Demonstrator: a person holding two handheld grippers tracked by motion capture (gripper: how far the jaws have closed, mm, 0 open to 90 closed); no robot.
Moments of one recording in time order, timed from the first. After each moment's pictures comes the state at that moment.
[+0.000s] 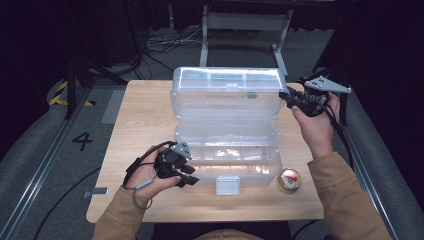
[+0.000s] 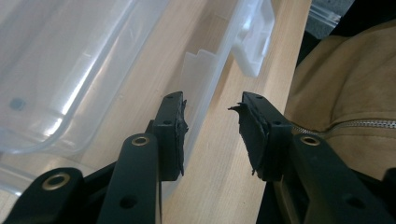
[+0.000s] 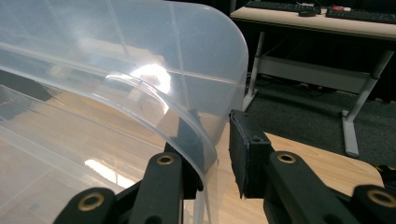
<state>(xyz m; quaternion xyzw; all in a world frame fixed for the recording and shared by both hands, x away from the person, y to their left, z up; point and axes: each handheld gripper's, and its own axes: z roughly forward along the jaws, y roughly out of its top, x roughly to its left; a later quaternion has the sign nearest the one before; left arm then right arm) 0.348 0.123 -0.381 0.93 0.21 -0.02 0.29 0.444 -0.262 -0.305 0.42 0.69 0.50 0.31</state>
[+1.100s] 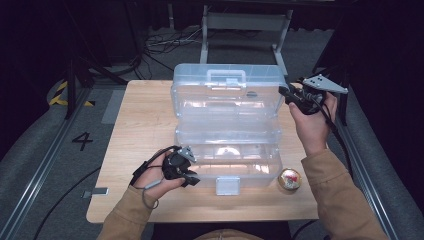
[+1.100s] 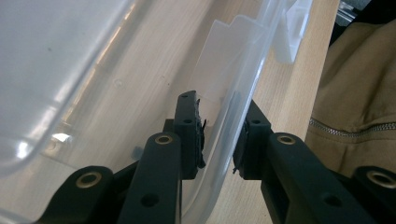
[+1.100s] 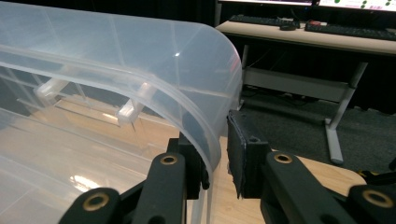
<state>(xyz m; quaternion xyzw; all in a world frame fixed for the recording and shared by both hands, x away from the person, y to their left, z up) 0.356 0.116 -0.413 0.94 0.22 -0.02 0.27 0.450 -0.255 -0.306 0.43 0.67 0.50 0.35</state>
